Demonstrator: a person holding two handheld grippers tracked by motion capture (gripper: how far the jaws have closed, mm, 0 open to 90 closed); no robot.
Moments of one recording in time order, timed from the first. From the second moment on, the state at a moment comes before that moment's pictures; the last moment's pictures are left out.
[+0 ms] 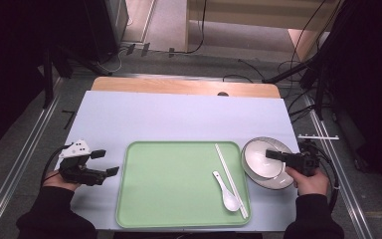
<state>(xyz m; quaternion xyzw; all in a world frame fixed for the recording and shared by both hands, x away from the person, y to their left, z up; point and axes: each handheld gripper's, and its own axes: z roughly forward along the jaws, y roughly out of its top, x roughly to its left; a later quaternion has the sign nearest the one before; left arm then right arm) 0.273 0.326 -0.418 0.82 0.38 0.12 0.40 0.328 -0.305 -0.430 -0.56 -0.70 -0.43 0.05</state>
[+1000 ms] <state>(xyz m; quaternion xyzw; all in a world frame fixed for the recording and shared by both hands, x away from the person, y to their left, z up) 0.273 0.326 -0.418 0.82 0.38 0.12 0.40 0.321 -0.257 -0.419 -0.52 -0.73 -0.43 0.08</state>
